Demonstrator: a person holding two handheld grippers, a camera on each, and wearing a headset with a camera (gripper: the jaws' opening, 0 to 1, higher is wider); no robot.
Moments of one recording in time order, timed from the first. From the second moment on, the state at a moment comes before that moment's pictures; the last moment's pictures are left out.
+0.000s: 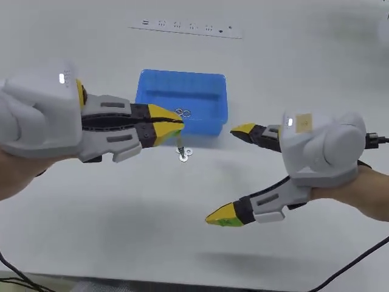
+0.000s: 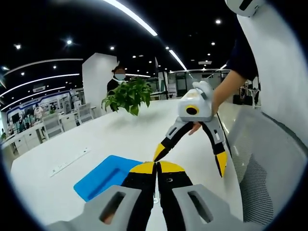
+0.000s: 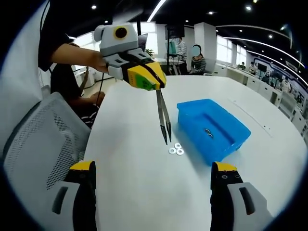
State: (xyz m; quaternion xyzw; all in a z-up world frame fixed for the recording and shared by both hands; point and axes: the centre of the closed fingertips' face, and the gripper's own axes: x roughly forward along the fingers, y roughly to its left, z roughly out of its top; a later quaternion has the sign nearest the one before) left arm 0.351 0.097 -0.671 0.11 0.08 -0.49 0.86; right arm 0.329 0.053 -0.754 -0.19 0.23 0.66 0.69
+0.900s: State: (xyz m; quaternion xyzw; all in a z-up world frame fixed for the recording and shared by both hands) left arm 0.359 0.092 -0.686 0.12 0.09 -0.50 0.86; right arm 0.320 0.054 -0.766 -0.15 0.26 0.65 0.70
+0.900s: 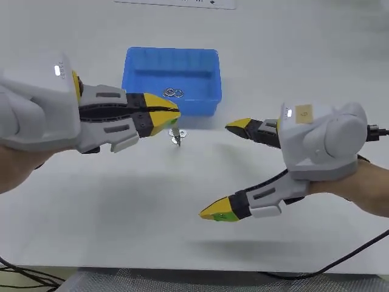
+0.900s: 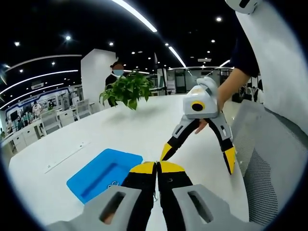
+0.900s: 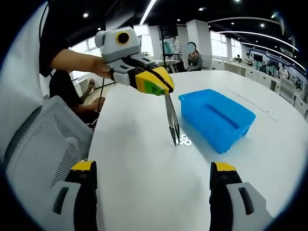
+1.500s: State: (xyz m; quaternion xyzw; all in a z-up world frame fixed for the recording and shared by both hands) left arm 0.362 0.096 -0.687 0.09 0.11 -0.49 0.86; right arm 0.316 0.057 -0.769 -0.14 0.26 0.66 0.69
